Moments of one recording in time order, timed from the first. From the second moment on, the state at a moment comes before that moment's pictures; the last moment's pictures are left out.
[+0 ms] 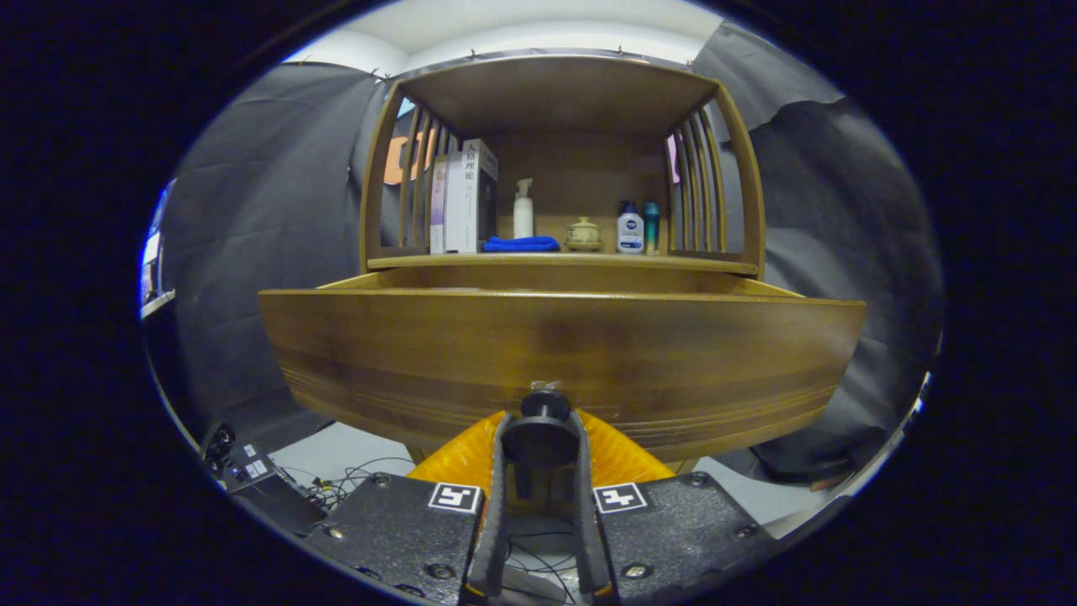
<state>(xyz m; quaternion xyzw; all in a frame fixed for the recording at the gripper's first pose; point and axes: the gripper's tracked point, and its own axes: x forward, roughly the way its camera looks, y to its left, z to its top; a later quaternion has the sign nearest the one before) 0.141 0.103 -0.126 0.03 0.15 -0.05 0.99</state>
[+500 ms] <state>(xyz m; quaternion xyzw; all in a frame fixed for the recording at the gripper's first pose) 0.131 0.078 -0.035 -0.02 0.04 -0.07 1.00</state>
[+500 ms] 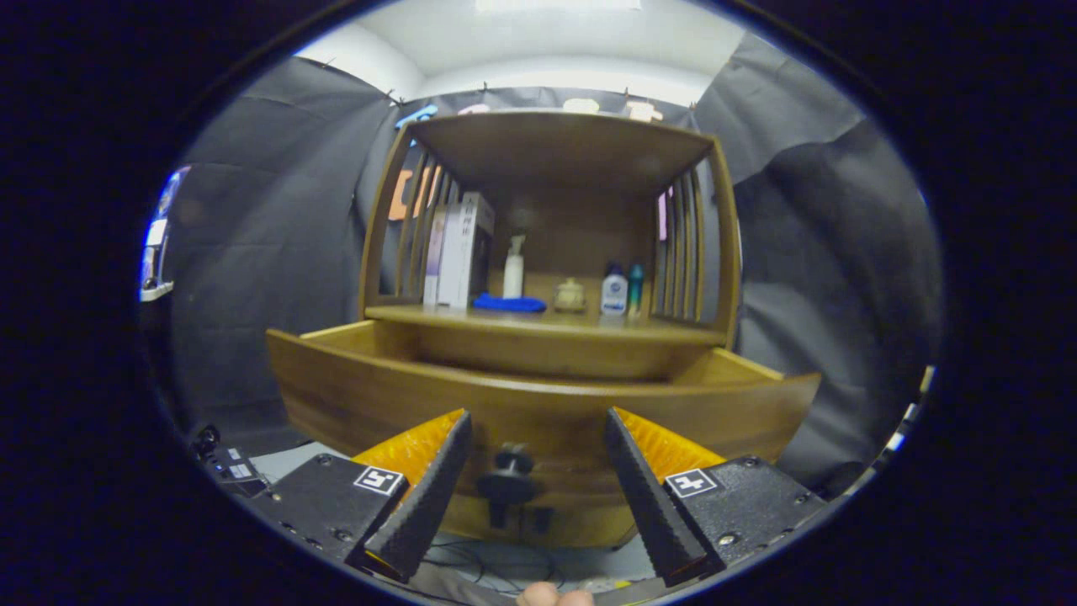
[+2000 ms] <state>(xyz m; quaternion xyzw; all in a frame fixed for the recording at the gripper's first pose) 0.253 0.069 -0.118 0.07 0.49 -0.08 0.87</state>
